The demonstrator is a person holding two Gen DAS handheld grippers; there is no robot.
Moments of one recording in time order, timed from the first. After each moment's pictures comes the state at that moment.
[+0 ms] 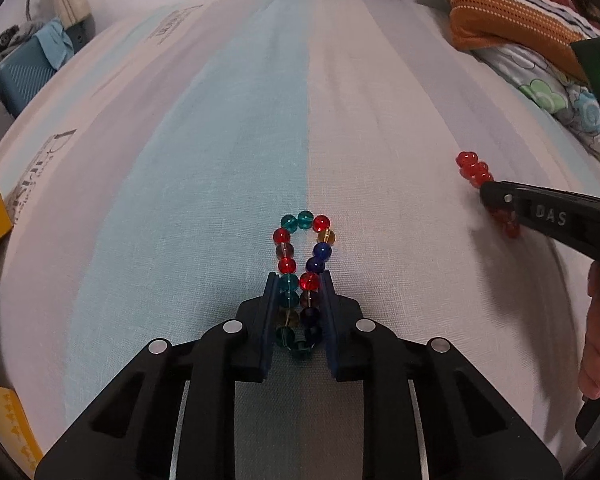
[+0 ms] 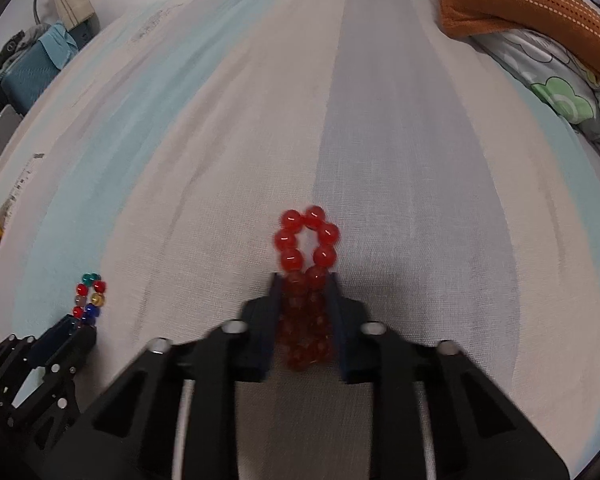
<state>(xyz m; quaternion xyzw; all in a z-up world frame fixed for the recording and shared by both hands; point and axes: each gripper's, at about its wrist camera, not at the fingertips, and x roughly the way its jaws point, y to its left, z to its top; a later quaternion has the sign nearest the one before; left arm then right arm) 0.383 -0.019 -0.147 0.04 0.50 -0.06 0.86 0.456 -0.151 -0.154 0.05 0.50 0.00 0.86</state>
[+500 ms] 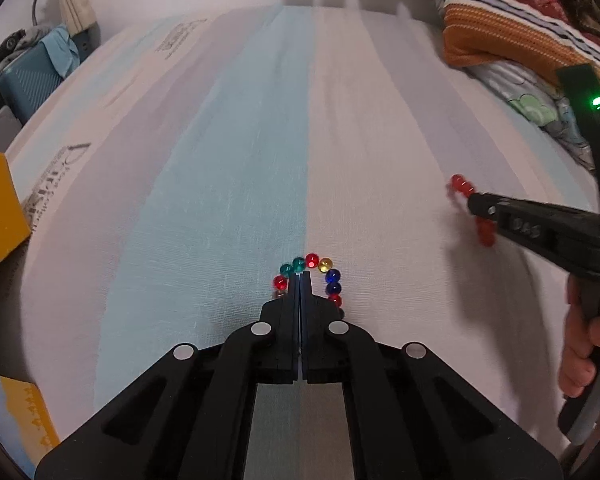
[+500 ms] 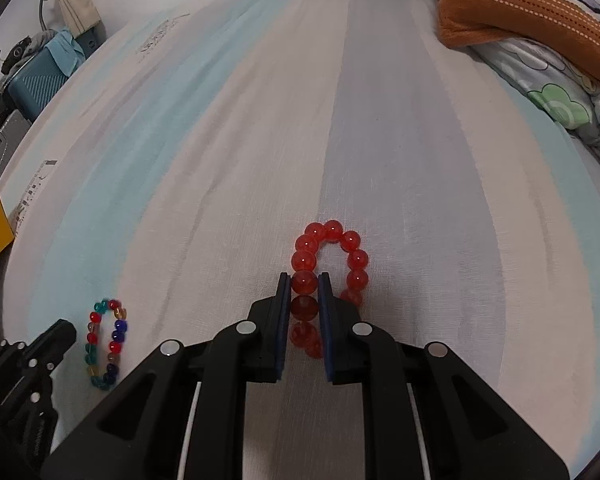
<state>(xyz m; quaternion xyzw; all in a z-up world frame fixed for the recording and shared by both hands) 0.365 -0.015 -0.107 0.04 0.48 -0.07 0.87 0.447 -0.154 -0.140 0.05 0.50 0.00 0.86</state>
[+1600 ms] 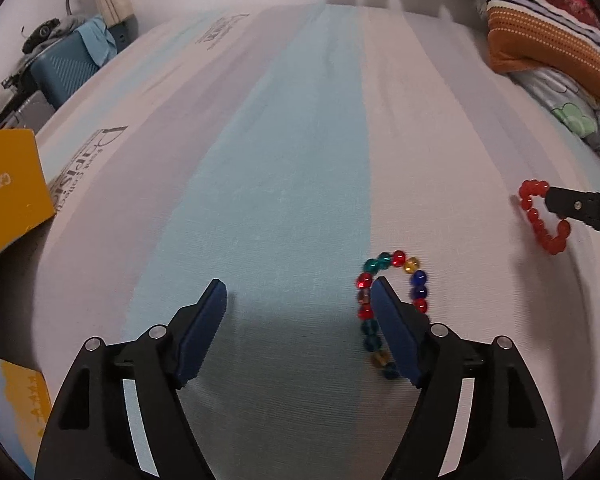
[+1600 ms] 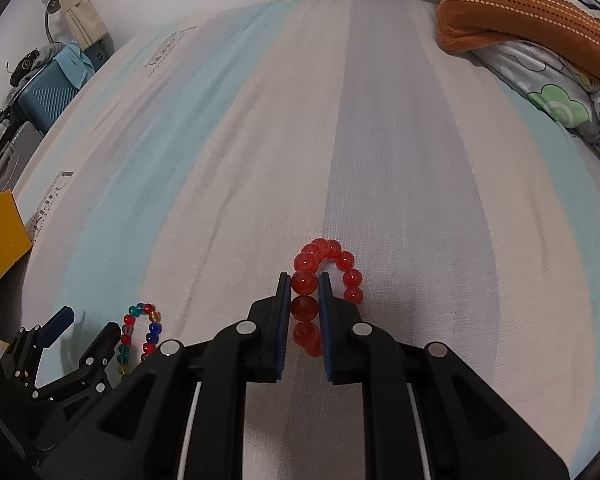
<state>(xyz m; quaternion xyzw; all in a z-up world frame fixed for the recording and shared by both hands) 0.376 0.000 -0.133 0.04 0.47 0.00 0.88 0.440 -0.159 -0.123 0.07 0.49 0.02 0.87</state>
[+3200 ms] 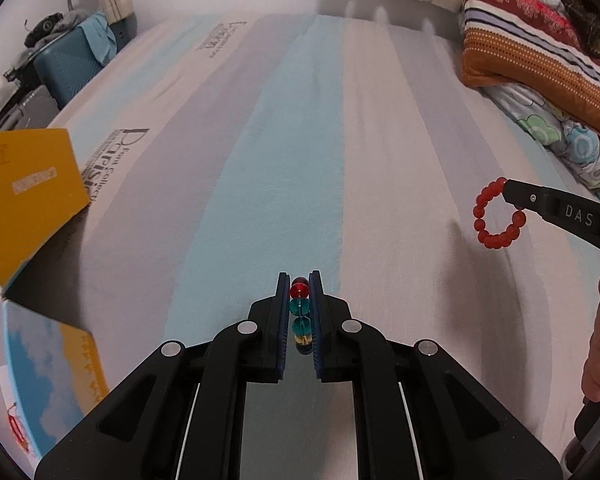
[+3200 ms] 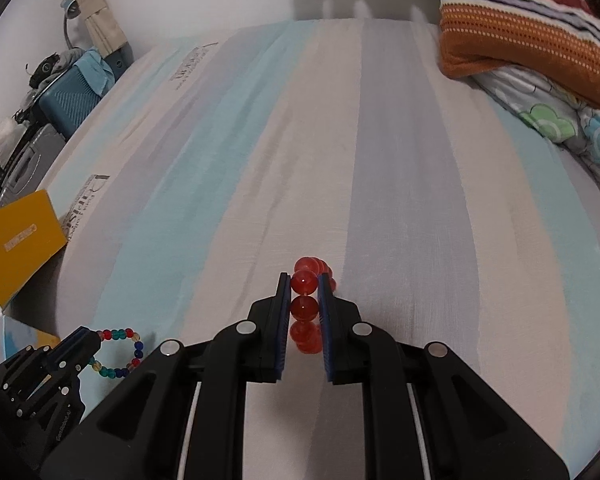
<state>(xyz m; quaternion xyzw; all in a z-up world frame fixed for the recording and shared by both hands) 0.317 0.020 -0.054 0.02 0.49 -0.03 0.87 0.391 -0.131 -0.056 0.07 0.47 0.03 0.88</state>
